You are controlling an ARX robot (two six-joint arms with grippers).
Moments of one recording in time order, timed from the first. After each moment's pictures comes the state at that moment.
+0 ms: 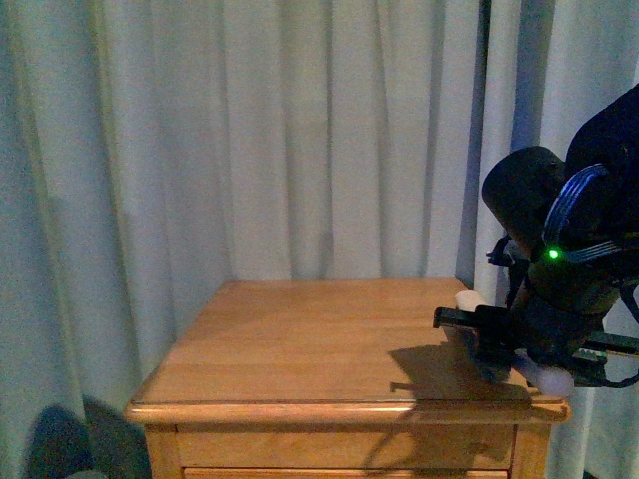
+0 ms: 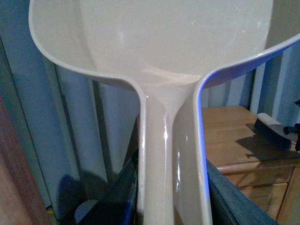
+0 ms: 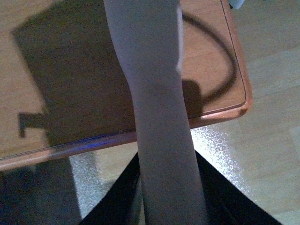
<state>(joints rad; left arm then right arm) 0.00 0.26 0.33 0.09 0.21 0.06 0.34 2.02 1.53 -0.44 0.20 0.45</state>
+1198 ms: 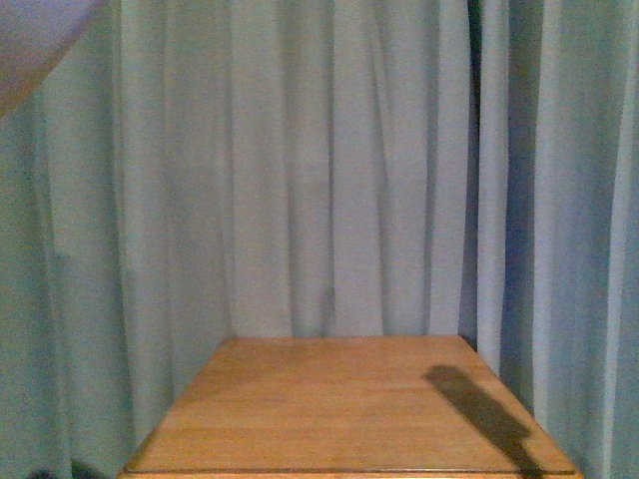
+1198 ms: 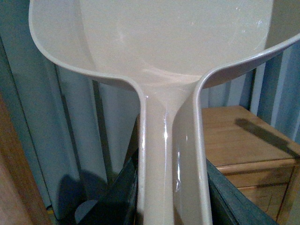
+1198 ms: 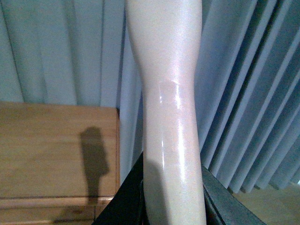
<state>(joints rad) 0.00 0.26 0.33 0.09 0.21 0.06 0.38 0.77 0.57 0.28 0.47 -0.15</state>
